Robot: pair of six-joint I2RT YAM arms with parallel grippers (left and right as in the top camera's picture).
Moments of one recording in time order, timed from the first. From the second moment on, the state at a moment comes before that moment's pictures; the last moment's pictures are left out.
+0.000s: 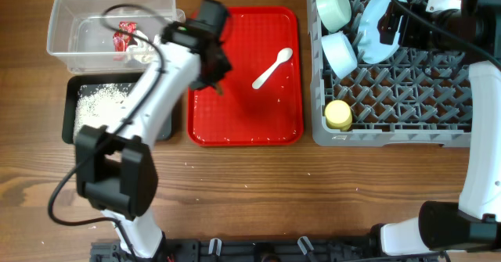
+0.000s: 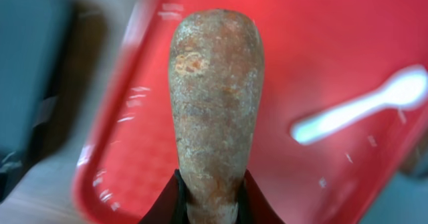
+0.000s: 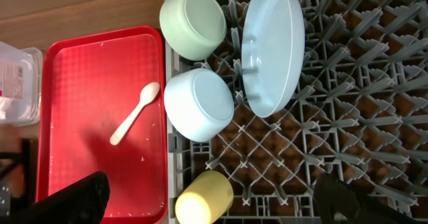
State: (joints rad) left arm -0.34 1.91 1.64 -1.06 -0.06 -0.86; right arm -0.06 1.64 2.00 -1.32 -0.13 0.09
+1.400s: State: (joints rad) left arm 0.11 1.90 1.34 -0.84 -0.35 -1.38; right arm -0.06 1.64 2.00 -1.32 -0.13 0.09
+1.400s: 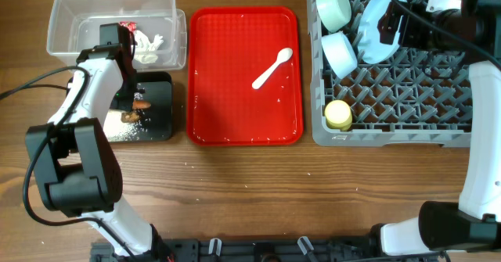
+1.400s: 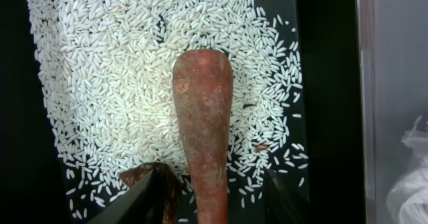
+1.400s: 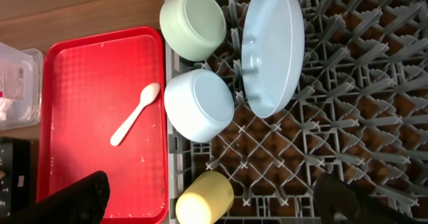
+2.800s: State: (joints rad) left arm -0.20 1.63 1.43 -0.76 -0.37 -0.54; right arm 0.45 2.23 2.00 -1.02 -0.02 0.83
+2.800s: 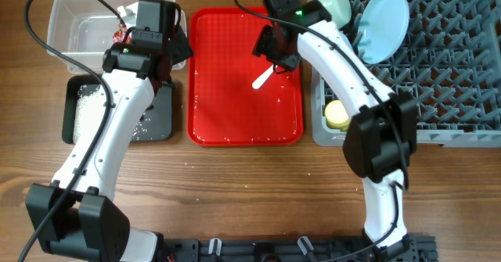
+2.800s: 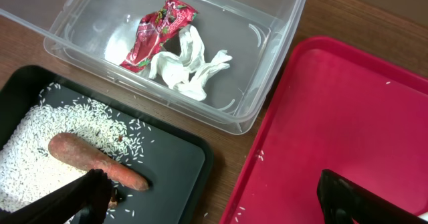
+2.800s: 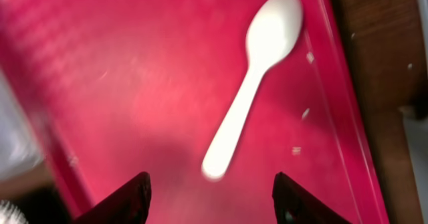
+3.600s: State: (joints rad) left arm -0.20 1.63 1.43 -0.77 -0.37 -0.54; right arm 0.45 2.43 2.00 -0.84 0.23 0.83
